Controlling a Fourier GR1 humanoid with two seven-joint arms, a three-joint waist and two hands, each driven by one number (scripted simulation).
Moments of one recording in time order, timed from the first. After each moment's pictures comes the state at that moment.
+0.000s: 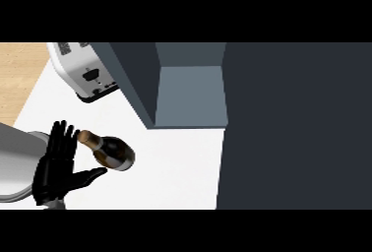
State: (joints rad) left arm 0.02 0.04 0.28 -1.33 0.26 -0.10 -0.24; right arm 0.37 -0.11 0.20 -2.48 -0.17 0.18 0.26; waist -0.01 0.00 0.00
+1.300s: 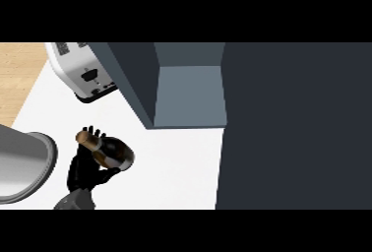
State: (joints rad) left arm -0.28 0.10 0.36 -0.53 0.31 -0.38 -0.67; right arm 0.38 -0.07 0.20 -2.44 -0.17 0.23 0.24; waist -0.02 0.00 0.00
